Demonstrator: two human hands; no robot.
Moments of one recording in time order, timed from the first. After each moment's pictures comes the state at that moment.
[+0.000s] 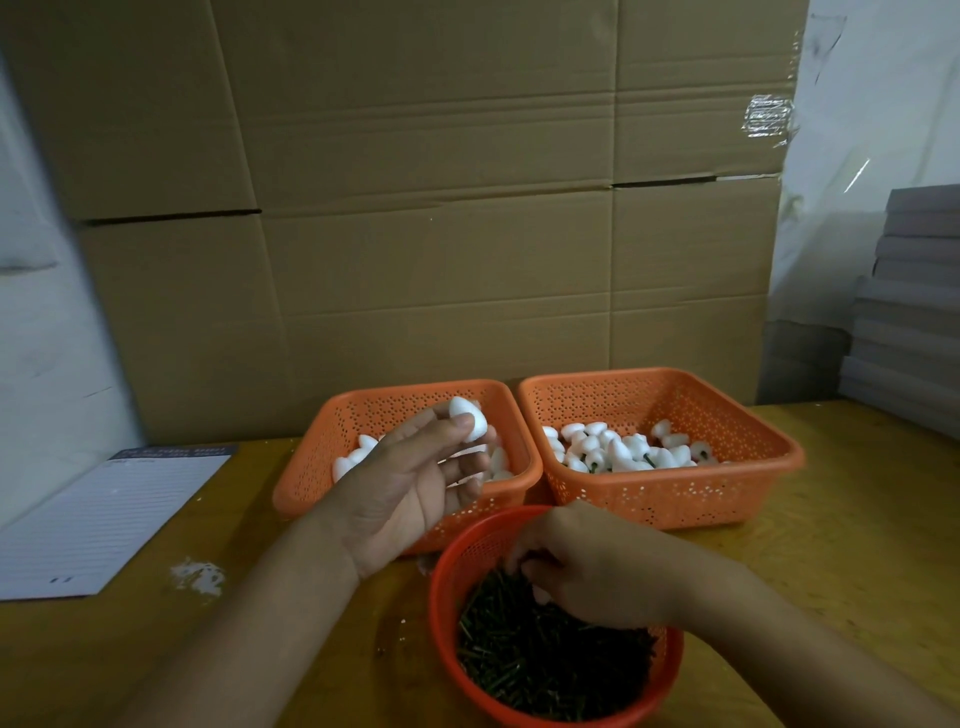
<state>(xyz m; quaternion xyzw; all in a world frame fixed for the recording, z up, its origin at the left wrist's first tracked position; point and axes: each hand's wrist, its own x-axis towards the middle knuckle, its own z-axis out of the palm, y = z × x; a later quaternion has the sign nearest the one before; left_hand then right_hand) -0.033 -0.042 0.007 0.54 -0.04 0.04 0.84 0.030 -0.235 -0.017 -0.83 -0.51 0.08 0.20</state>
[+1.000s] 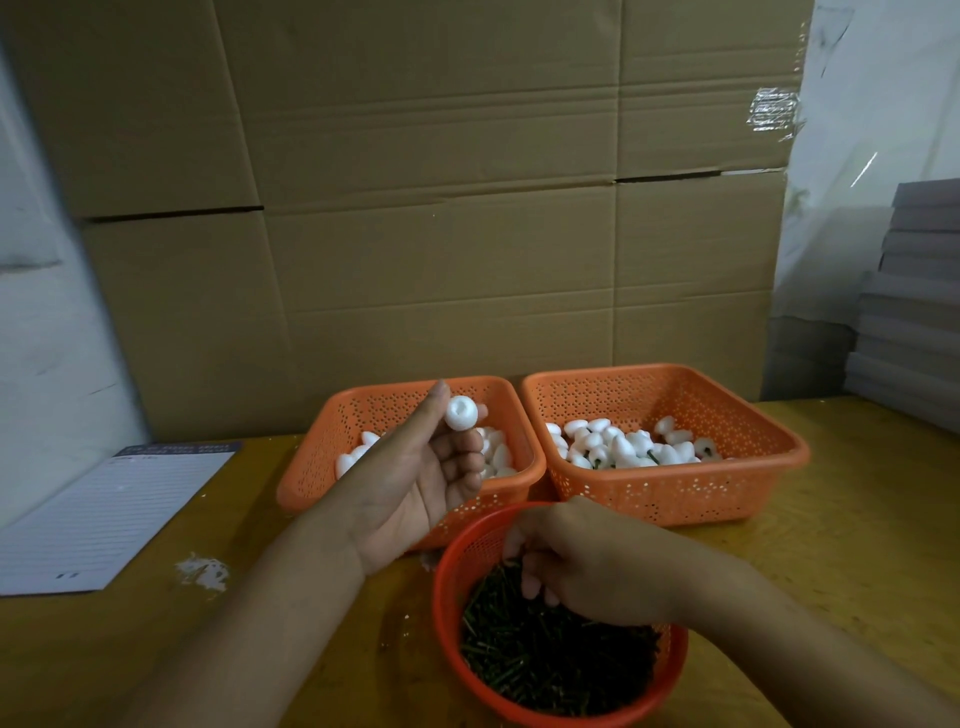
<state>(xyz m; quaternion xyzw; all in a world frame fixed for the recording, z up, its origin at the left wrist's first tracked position) -0.031 -0.043 0.007 0.54 0.01 0.05 0.84 0.023 -0.235 -0.014 -0.83 -0.49 0.13 0.24</state>
